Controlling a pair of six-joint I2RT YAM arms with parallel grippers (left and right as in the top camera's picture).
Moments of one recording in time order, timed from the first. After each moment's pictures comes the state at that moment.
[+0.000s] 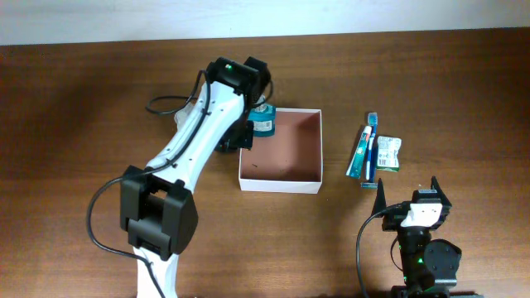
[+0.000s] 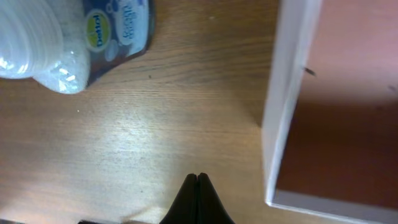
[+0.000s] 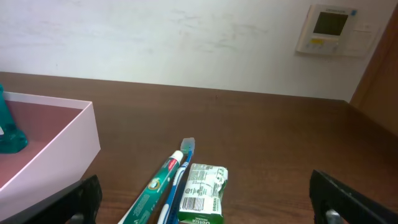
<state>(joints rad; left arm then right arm) -0.47 2.13 1.99 -1.58 -0.19 -0.39 -0.06 0.01 0.01 -0.07 0.01 -0.11</state>
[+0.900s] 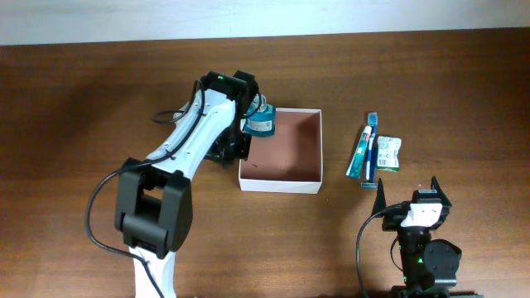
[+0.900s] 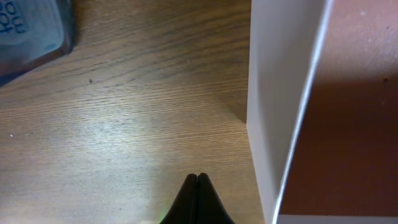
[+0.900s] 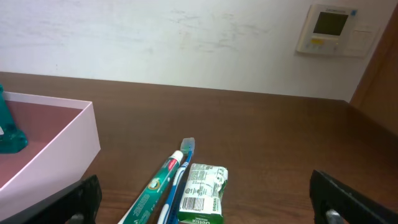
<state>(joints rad) -0.42 2.12 1.81 -1.44 -0.03 -0.24 -0.06 0.01 0.01 -0.07 0.01 -0.11</state>
